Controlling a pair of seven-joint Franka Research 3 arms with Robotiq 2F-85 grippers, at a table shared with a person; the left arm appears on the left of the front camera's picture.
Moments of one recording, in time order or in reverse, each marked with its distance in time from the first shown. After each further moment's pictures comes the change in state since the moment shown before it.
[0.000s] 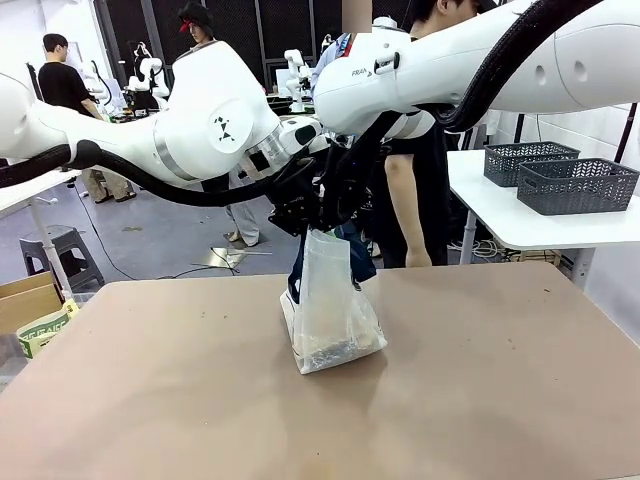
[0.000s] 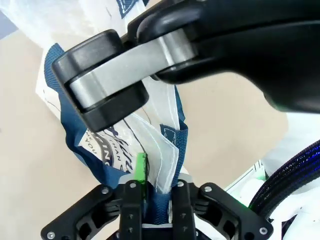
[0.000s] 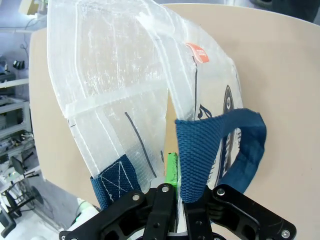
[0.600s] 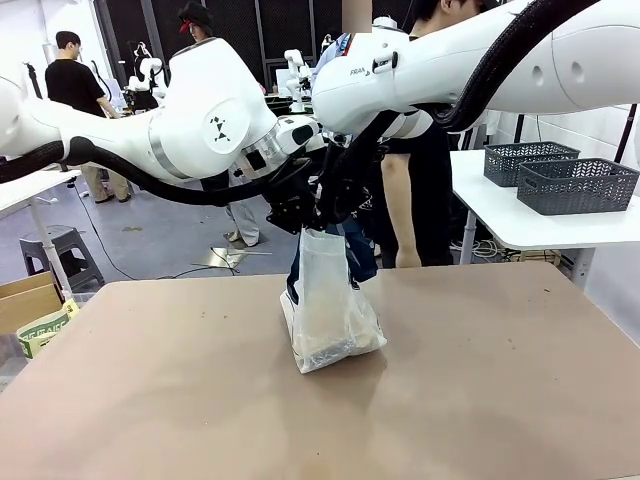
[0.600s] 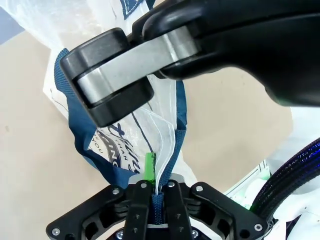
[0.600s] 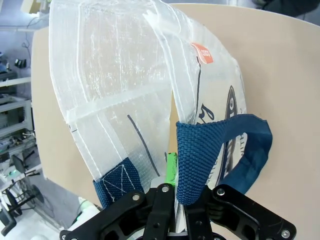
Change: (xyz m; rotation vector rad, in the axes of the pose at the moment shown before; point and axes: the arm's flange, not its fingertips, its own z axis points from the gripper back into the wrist) left arm -0.002 0.002 0.005 0.022 -0.006 -0.010; right arm 0.000 0.004 0.000 0.009 0.000 0.005
